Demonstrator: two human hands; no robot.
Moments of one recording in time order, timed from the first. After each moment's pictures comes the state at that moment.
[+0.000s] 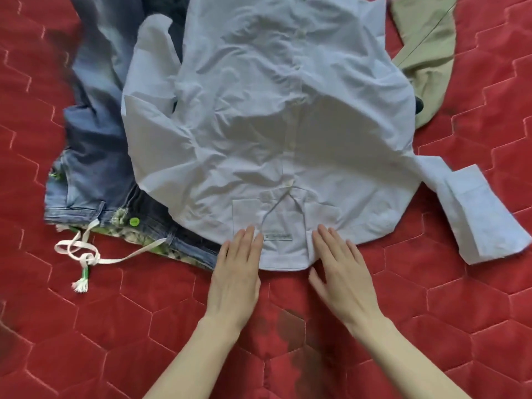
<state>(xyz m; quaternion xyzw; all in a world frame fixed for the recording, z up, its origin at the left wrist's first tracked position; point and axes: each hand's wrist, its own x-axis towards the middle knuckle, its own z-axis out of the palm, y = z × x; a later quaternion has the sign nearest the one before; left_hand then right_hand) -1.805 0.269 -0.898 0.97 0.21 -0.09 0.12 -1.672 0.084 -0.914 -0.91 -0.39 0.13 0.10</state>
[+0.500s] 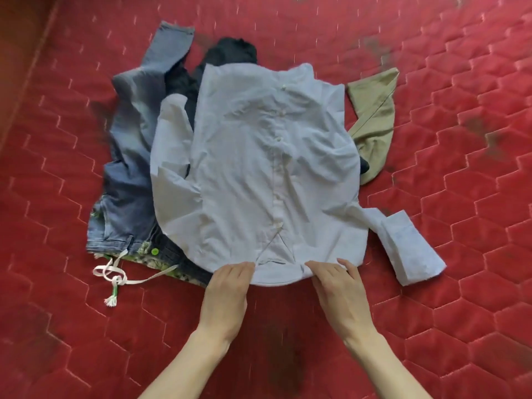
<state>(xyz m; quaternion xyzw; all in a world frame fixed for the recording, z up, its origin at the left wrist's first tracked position) -1.785 0.268 -0.773 0.96 0.23 0.01 0.17 -1.635 0.071 -0.786 -0.90 -0.38 0.05 0.19</state>
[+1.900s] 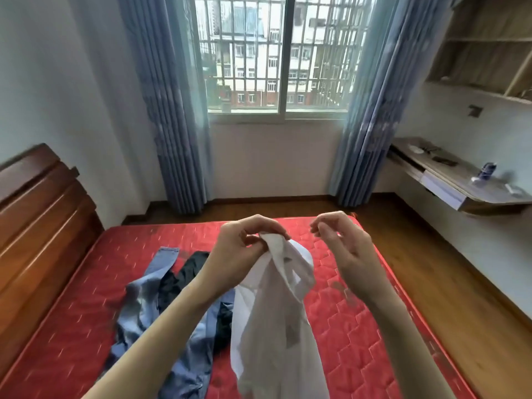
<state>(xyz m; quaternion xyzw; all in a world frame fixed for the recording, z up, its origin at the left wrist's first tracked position) -1.642 0.199 -0.114 0.79 -0.05 0.26 0.55 -1.559 -0.007 -0.110 -0.75 -0.35 -0.05 0.56</state>
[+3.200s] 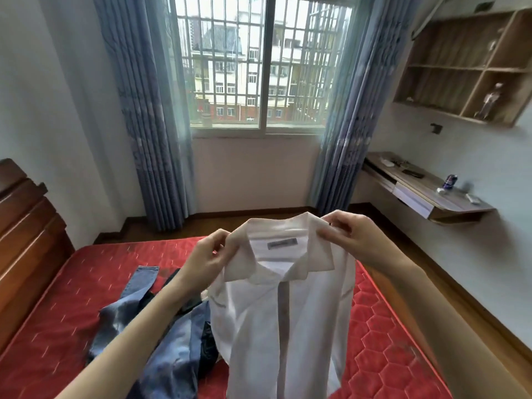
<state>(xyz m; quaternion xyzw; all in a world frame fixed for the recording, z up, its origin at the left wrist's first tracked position) -1.614 0.275 -0.158 0.82 0.02 0.19 0.53 -1.482 -0.033 -0.080 -0.83 -0.37 0.00 0.41</state>
